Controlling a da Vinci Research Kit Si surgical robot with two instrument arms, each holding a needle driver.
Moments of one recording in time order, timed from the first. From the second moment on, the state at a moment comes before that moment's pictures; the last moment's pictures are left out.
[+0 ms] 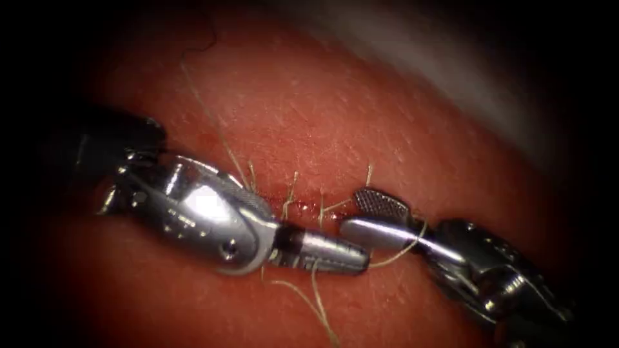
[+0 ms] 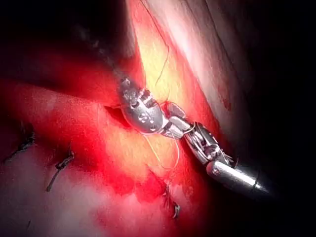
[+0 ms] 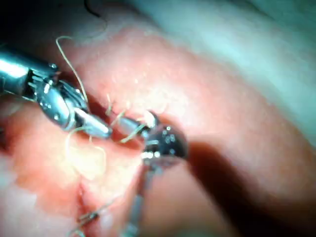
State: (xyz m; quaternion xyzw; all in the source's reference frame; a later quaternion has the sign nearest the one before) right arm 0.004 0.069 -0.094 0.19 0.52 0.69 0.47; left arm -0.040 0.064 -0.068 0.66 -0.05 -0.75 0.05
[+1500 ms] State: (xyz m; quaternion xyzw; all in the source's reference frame) right arm 0.006 0.072 -0.092 0.22 0.53 0.71 0.40; left arm -0.040 0.063 -0.068 0.65 -0.04 -0.76 0.05
